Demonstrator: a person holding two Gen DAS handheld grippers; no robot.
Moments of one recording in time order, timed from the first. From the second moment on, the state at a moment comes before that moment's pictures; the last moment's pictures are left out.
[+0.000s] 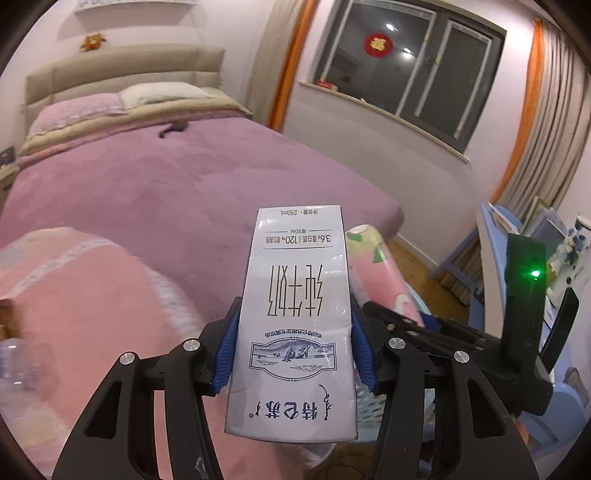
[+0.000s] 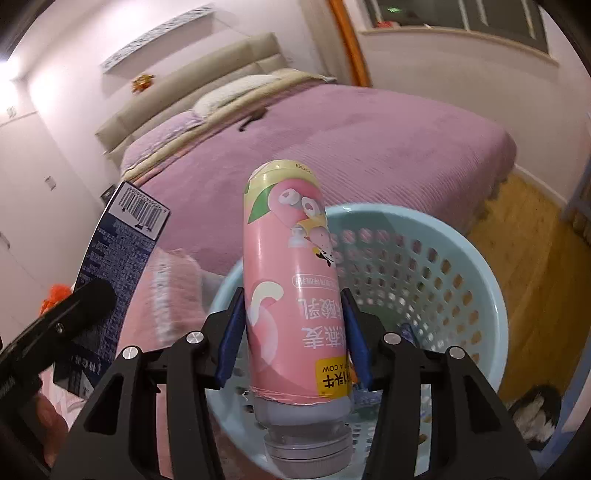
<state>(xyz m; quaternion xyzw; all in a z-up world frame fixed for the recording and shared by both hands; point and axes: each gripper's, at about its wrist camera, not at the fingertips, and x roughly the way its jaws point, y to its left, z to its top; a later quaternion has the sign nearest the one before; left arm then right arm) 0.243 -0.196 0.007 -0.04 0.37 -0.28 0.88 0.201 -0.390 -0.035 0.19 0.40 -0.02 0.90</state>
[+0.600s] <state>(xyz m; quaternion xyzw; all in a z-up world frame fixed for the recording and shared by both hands) 0.210 -0.127 0.026 -0.09 0.34 -0.26 0.90 0.182 -0.369 0.003 0.18 0.35 -0.01 0.92</state>
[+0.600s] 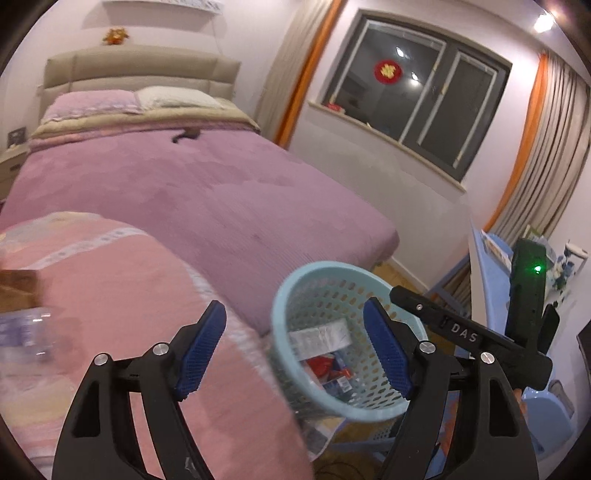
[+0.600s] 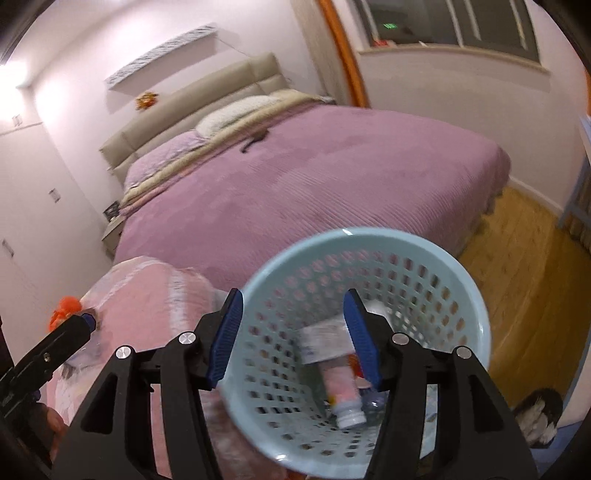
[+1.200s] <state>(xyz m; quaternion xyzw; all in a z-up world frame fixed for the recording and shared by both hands) 0.148 0.108 0.057 -0.15 0.27 -0.05 0.95 0.191 -0.161 0.046 0.05 0.30 0.19 0.94</state>
